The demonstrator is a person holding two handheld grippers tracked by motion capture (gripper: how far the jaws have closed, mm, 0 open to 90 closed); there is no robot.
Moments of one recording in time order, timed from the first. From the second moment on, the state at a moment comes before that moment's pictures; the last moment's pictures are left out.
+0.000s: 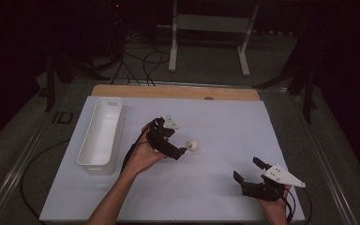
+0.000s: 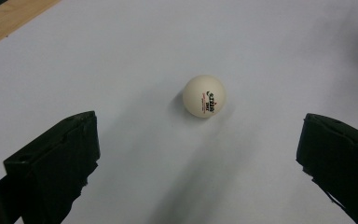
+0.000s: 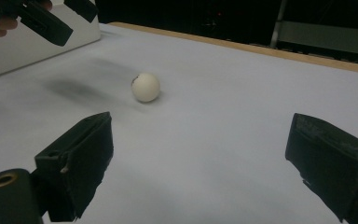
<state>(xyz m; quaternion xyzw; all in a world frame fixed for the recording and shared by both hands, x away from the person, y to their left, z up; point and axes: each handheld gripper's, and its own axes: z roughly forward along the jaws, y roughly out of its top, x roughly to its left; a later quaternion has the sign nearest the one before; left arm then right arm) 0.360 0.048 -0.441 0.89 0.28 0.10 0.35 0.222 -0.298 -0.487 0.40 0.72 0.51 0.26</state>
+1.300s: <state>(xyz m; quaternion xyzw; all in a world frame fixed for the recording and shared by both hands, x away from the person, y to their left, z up) 0.387 0.042 -0.450 0.90 0.28 0.05 0.32 0.222 -0.298 -0.487 0.40 0.72 0.51 0.26</state>
